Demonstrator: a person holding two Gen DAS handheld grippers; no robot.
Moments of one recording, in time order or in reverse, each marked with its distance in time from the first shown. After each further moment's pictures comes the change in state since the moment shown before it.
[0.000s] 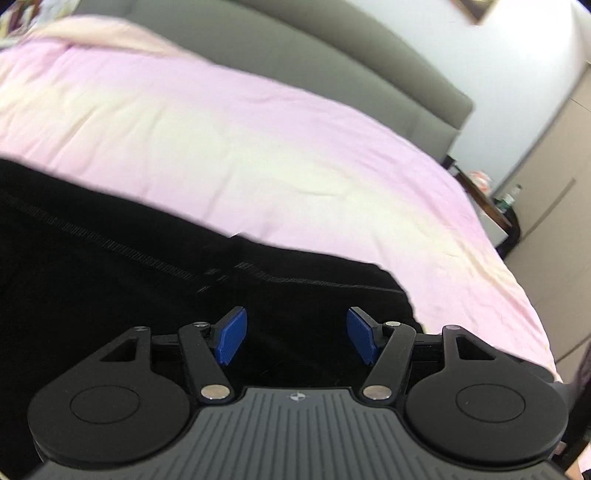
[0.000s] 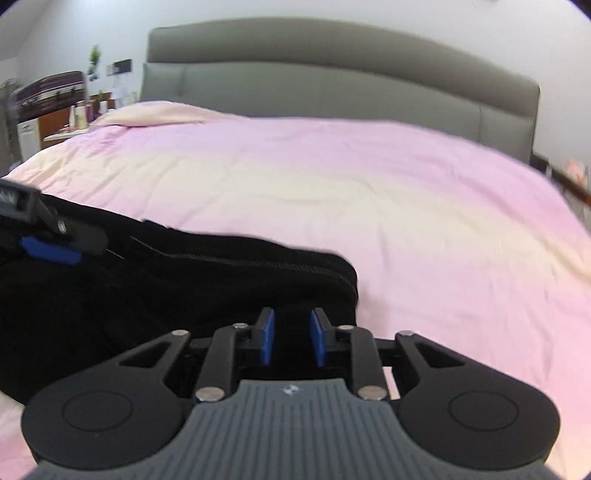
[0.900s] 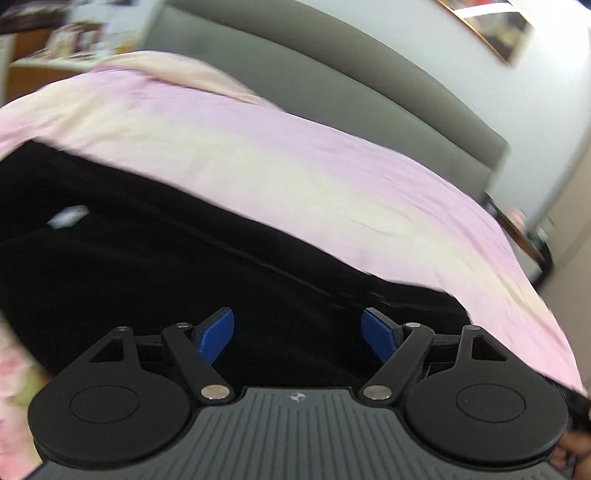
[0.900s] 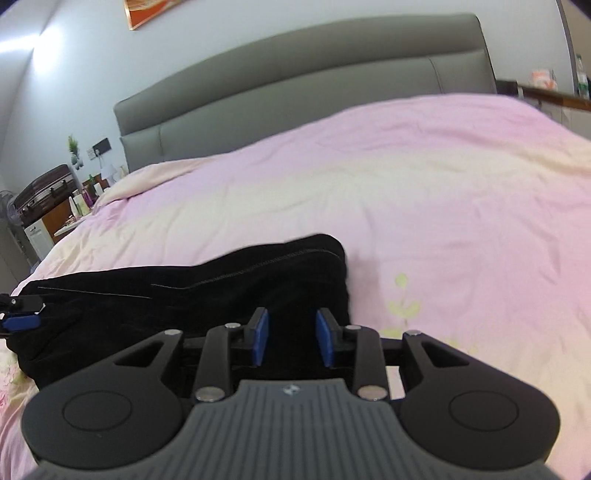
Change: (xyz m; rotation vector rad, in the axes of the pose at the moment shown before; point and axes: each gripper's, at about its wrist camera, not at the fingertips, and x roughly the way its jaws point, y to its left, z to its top) left arm -0.115 0.111 -0.042 -0.123 -0.141 0.178; right arm -0.047 -0.016 -0.036 0.303 -0.094 0.108
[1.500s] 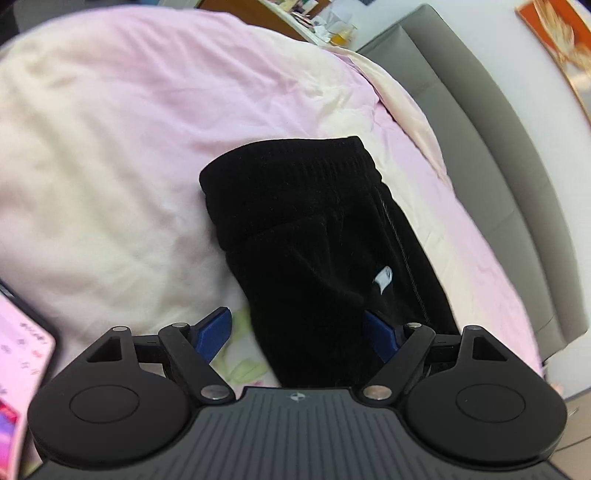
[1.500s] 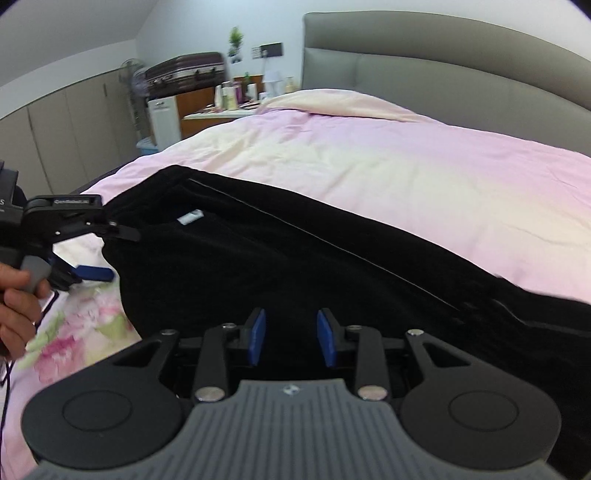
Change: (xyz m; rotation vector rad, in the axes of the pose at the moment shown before) left arm -0.023 0.210 0.013 -0.579 -0.059 0.143; right arm 0.116 0.301 -0.031 -0.435 0.181 0.310
